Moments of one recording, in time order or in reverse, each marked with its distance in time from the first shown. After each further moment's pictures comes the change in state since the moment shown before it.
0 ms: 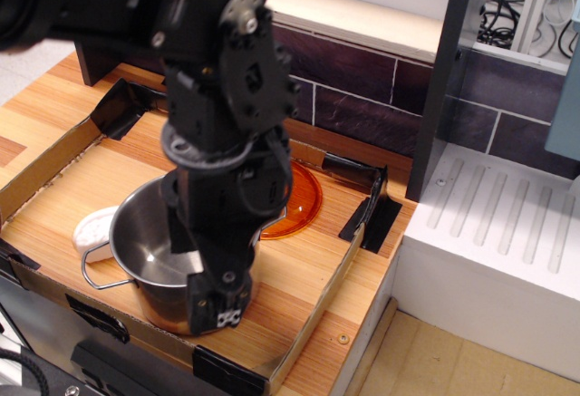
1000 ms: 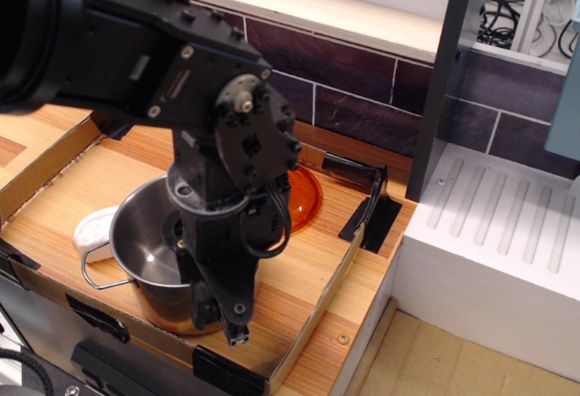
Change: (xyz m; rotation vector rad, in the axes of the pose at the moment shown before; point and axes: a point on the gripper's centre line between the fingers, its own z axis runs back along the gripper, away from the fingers) arm 0.006 0.002 -0.019 0.094 -0.035 0.069
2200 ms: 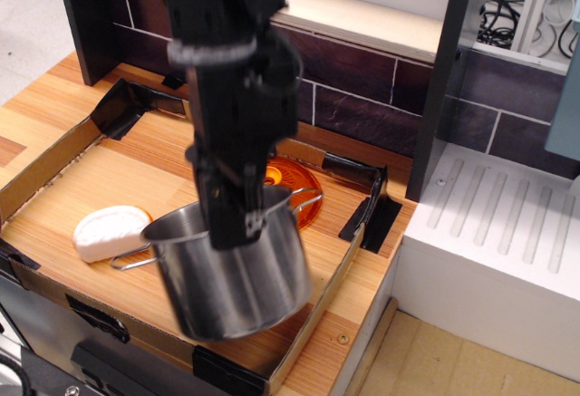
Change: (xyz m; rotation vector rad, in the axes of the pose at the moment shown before) arm 0.017 0.013 0.052 -0.431 0.006 -0.010
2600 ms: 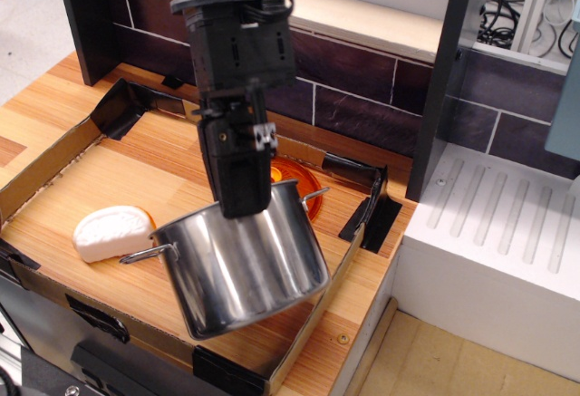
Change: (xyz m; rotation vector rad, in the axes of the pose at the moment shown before) arm 0.004 0.017 0.005 -0.361 0.050 0.126
